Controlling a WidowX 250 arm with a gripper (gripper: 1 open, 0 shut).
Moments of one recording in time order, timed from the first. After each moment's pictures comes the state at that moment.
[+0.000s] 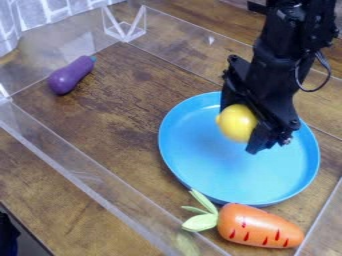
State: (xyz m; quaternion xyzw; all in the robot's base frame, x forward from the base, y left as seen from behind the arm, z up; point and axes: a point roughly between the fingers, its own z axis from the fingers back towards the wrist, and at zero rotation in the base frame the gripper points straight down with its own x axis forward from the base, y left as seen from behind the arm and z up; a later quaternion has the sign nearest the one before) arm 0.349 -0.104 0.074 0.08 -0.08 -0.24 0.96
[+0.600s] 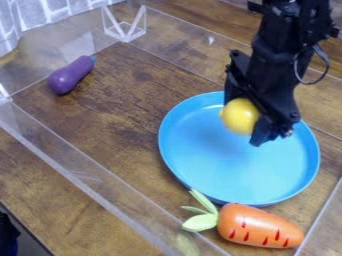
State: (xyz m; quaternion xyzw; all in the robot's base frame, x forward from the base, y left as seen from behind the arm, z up) arm 0.359 -0.103 0.084 0.07 -0.12 -0.25 0.96
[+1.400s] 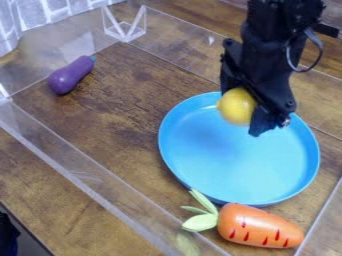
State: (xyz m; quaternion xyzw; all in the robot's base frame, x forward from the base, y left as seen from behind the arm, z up) arm 0.355 -0.098 0.090 0.07 -0.16 -0.24 0.96
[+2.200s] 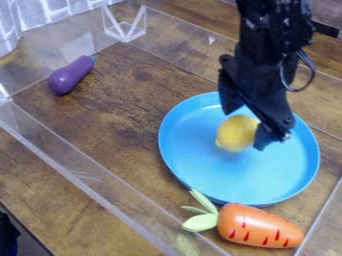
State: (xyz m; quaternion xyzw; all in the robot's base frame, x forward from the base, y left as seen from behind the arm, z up) arm 0.352 -0.110 0.077 0.05 -0.20 -0.23 0.95
